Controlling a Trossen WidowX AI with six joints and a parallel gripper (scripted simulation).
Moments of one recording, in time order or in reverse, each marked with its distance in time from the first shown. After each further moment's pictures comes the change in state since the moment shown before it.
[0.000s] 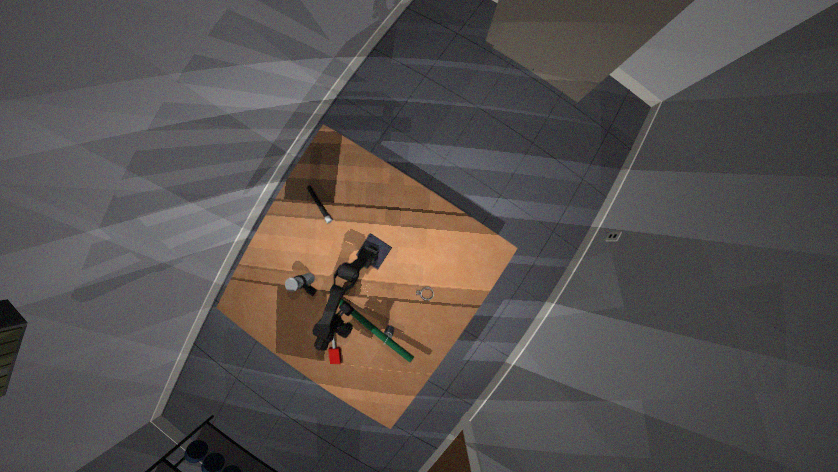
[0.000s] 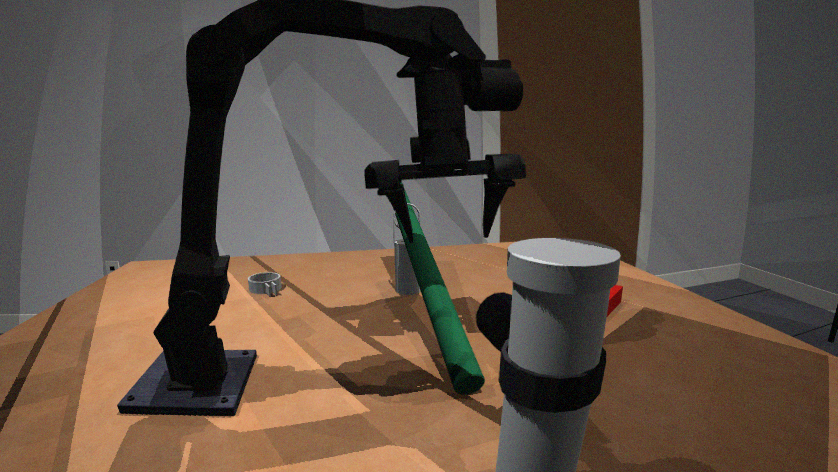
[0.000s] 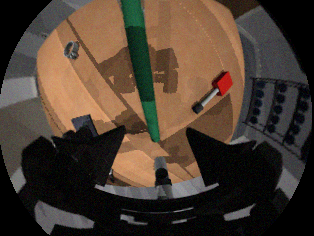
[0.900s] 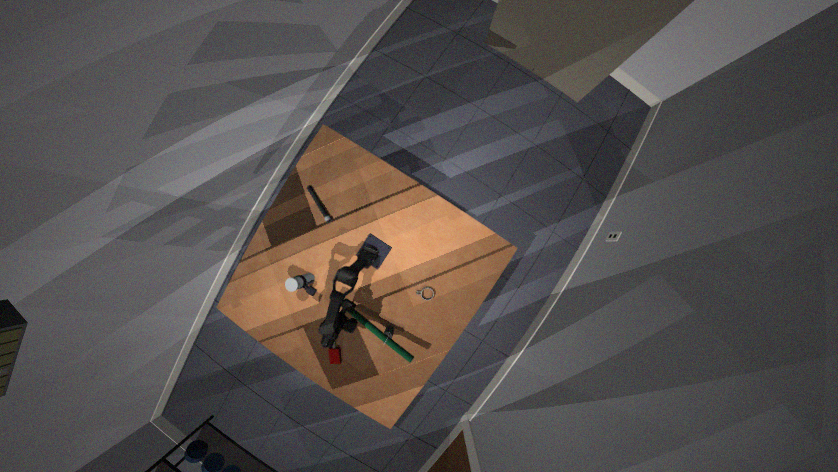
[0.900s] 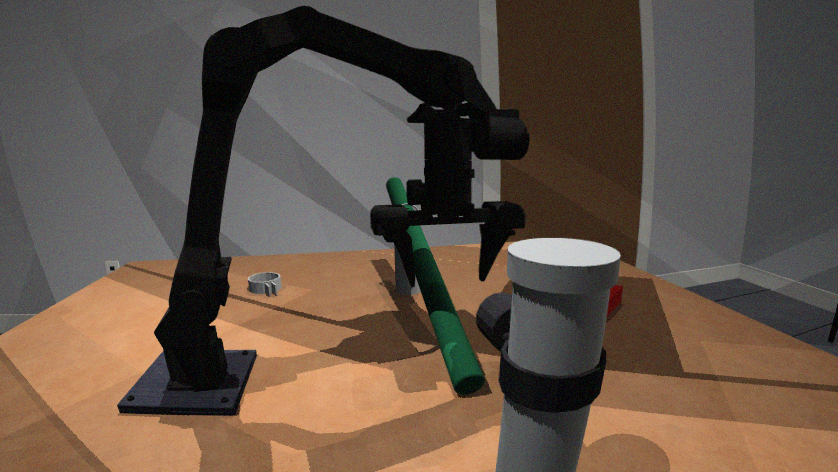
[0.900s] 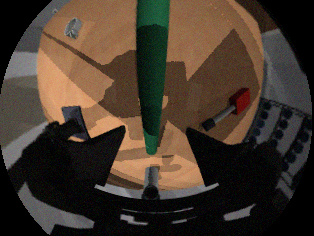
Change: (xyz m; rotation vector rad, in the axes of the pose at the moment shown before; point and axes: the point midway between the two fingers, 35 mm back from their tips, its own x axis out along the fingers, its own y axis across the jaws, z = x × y) arm 0.058 0.002 0.005 -0.179 0.017 0.060
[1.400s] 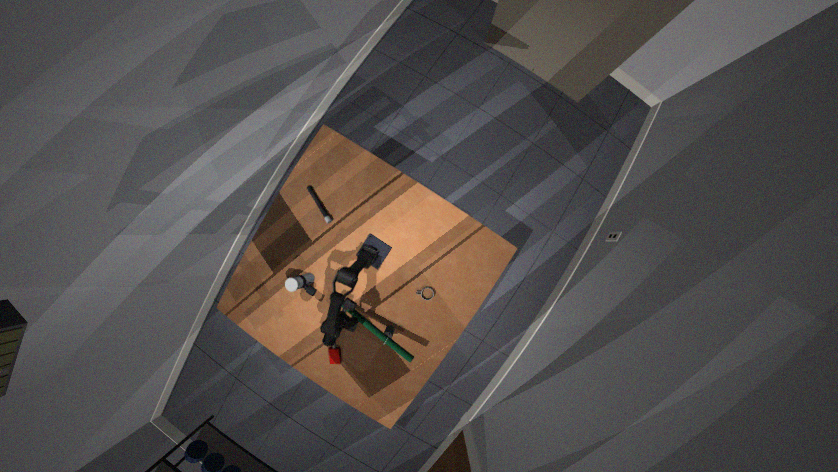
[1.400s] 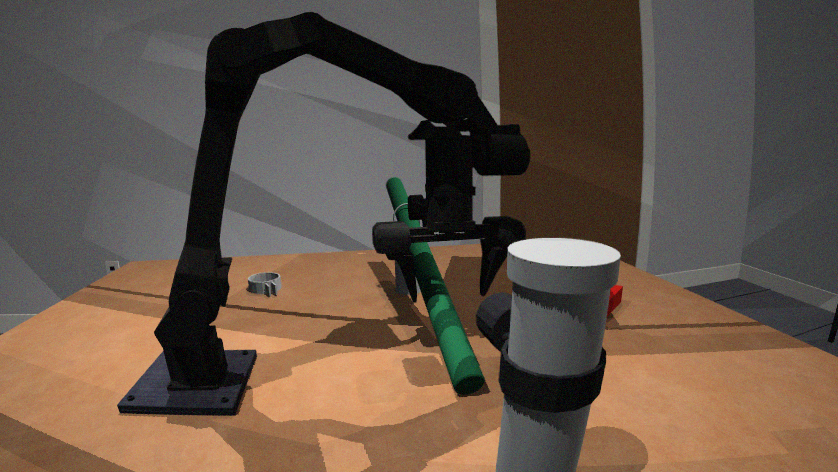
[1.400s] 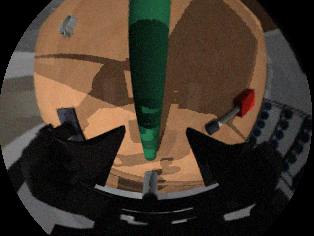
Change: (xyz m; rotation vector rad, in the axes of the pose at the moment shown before) arm 0.021 -0.002 0.000 -0.001 -0.001 -0.004
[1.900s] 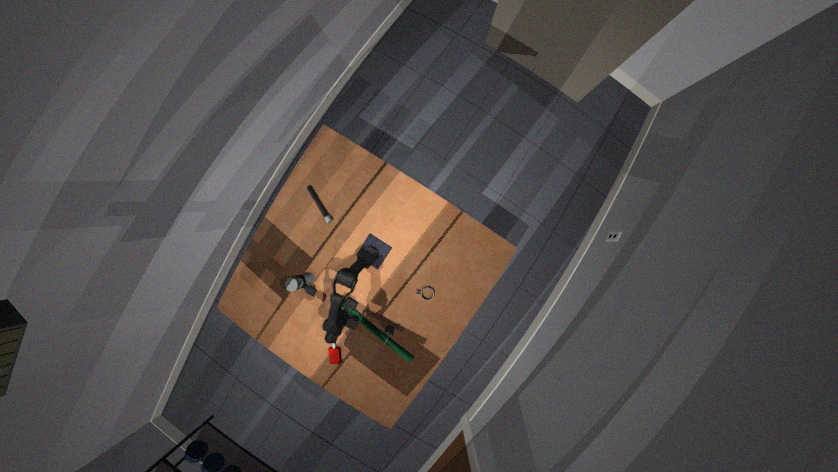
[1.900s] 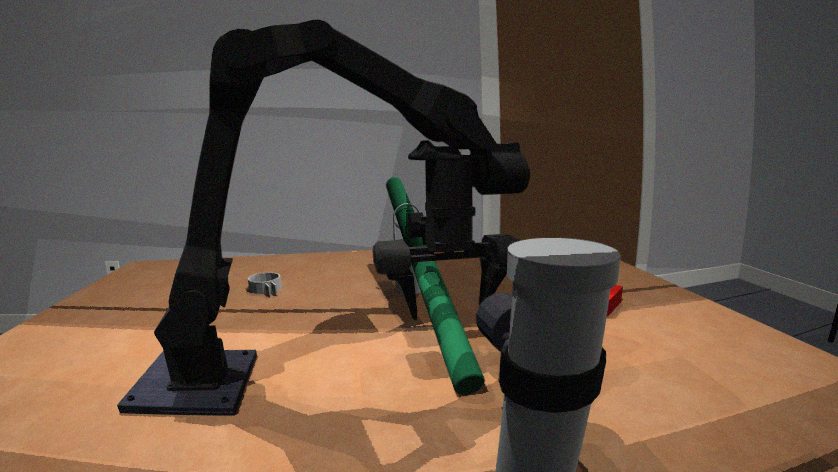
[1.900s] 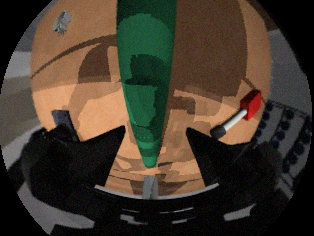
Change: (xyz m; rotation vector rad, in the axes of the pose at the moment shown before) arm 0.024 0.000 0.000 -0.001 0.000 0.000
